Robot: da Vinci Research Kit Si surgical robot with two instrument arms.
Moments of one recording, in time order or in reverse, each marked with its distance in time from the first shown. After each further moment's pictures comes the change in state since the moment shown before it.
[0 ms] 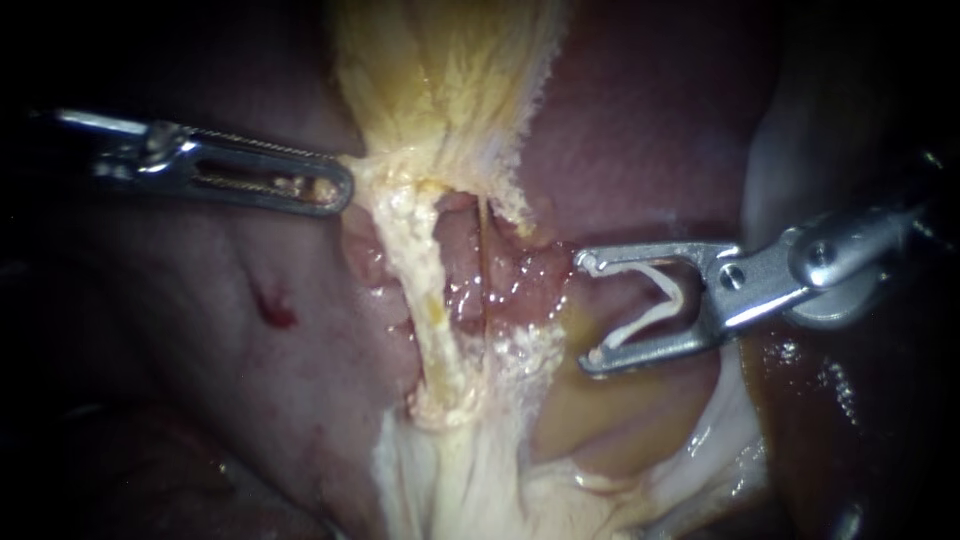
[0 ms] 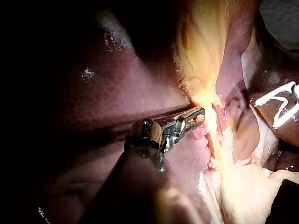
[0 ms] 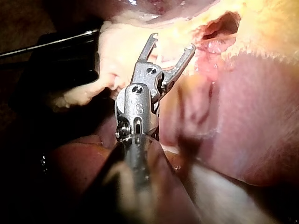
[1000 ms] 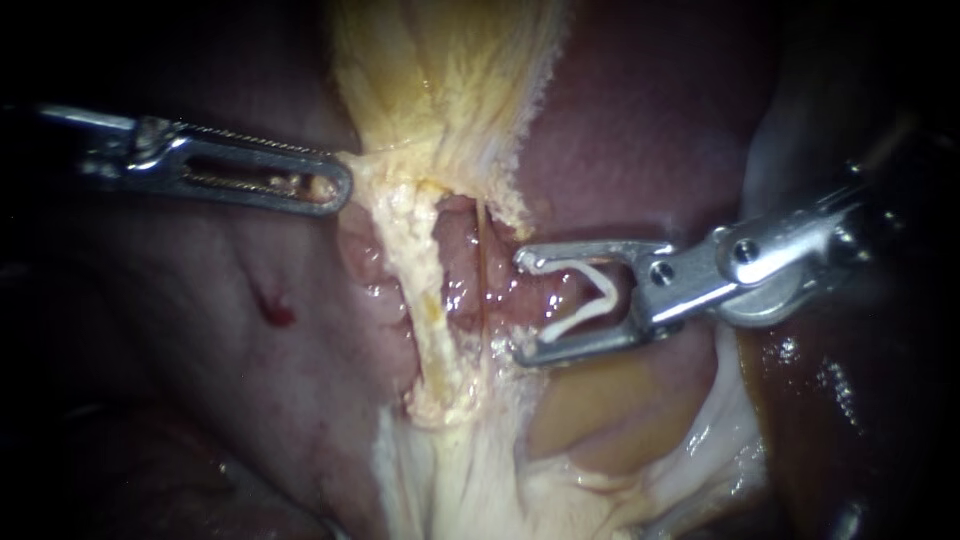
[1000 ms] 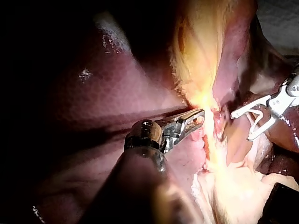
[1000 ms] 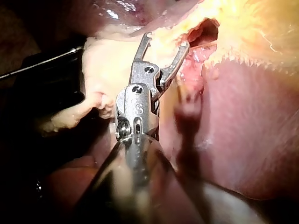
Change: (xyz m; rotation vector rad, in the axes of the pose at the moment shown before) right arm -0.001 0.001 0.006 0.001 -0.003 0.065; left arm 0.000 -0.001 0.001 -0.005 -0.017 -0.006
